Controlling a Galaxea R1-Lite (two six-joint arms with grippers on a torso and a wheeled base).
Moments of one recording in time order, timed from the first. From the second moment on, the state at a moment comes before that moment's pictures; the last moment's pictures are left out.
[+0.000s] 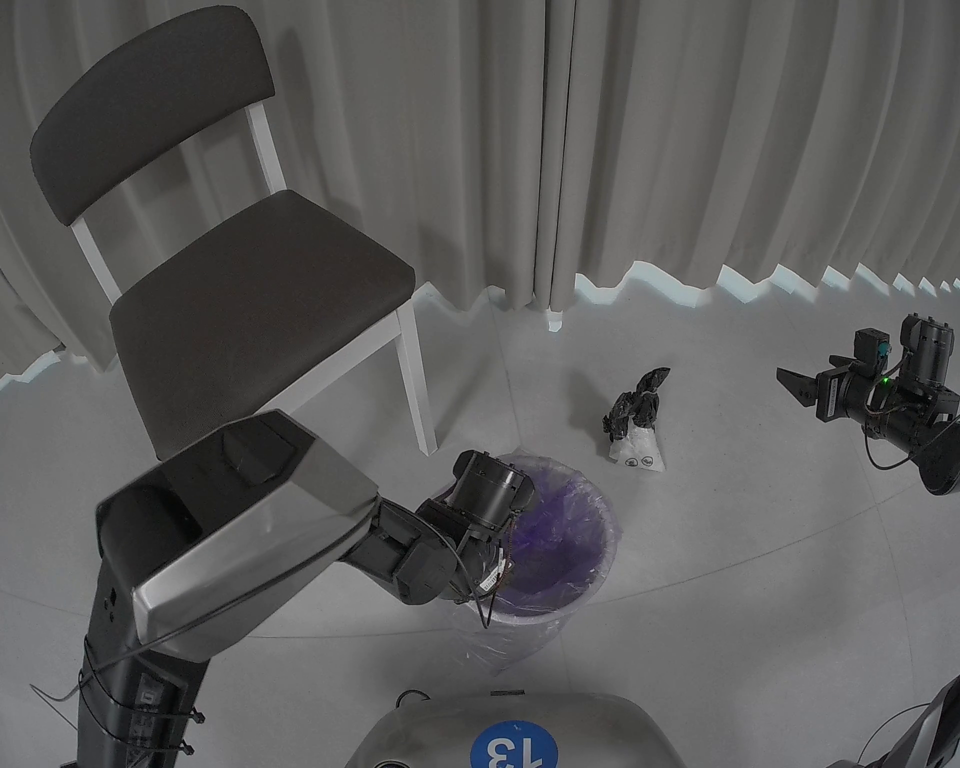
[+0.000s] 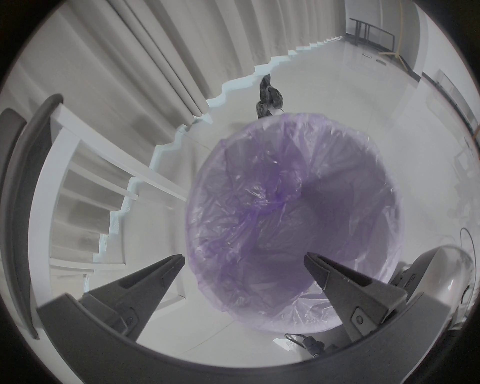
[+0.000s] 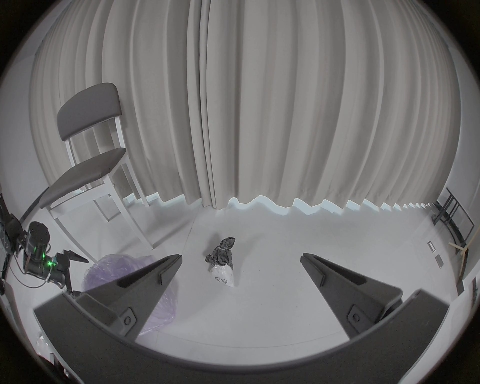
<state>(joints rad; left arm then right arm) -0.69 2.42 -1.40 -0.17 0.43 0.28 -0.12 1.82 -0.82 -0.78 0.24 -0.13</state>
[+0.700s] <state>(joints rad) -0.68 2.38 -1.32 -0.04 0.47 0.35 -0.13 1.83 -0.82 -0.78 0.24 -0.16</state>
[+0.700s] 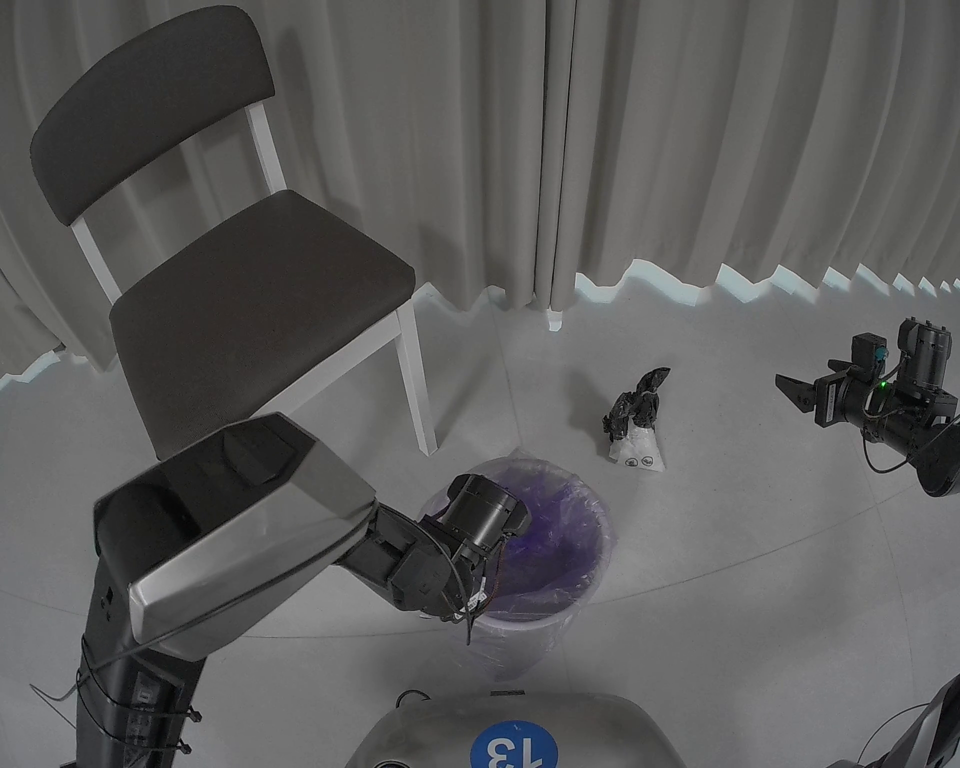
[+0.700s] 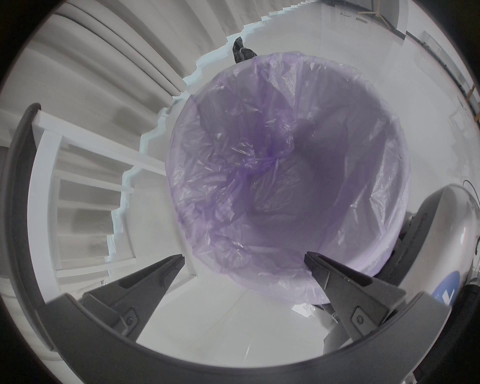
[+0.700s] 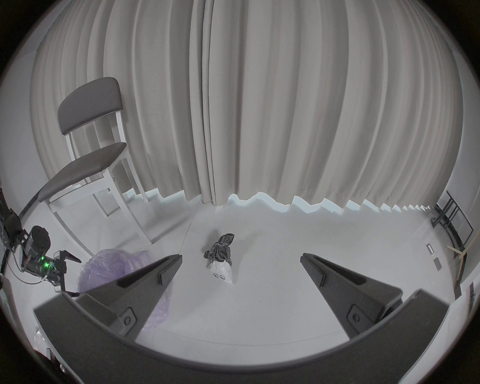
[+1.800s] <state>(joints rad) -0.67 2.22 -1.14 -0.07 0.40 0.27 -0.13 1.84 -0.81 -0.78 0.24 -0.16</state>
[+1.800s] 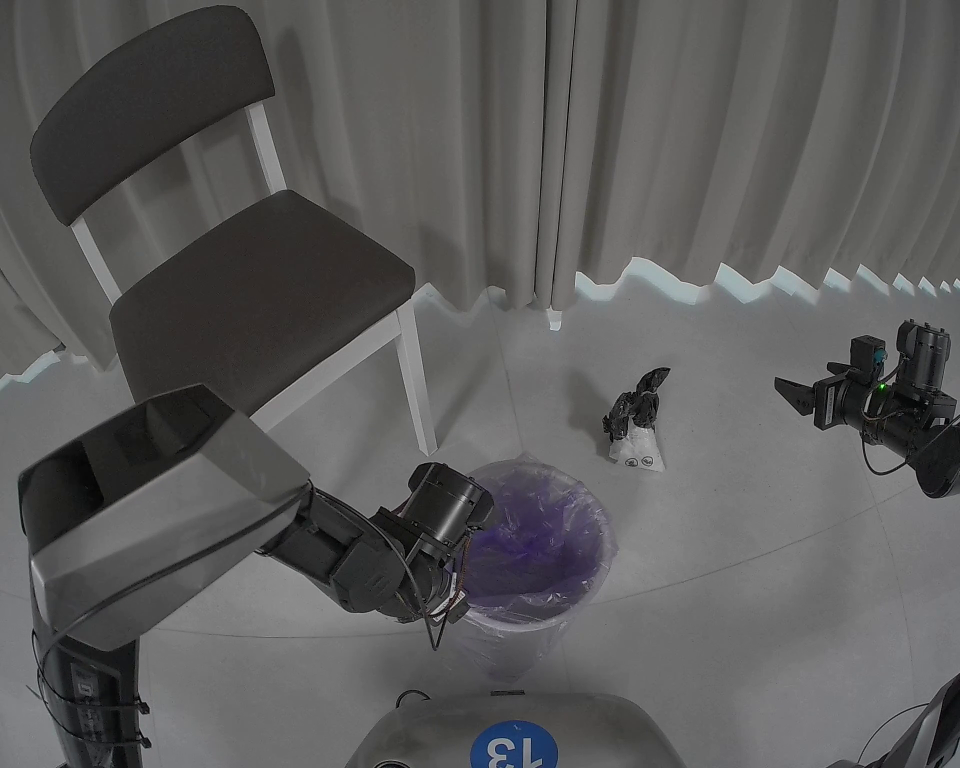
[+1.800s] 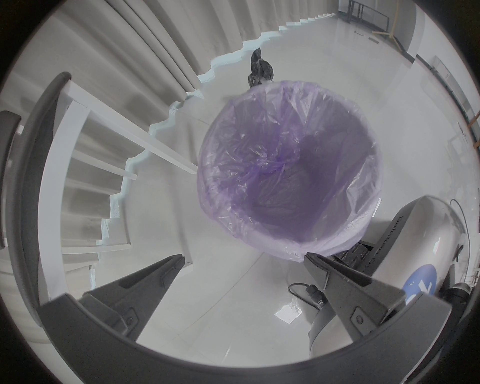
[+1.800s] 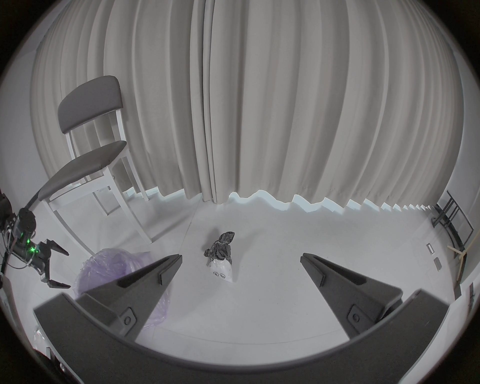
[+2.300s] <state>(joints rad) -0.67 2.25 -1.16 -0.16 0.39 0.25 -0.13 1.85 -0.82 -0.78 0.24 -0.16</state>
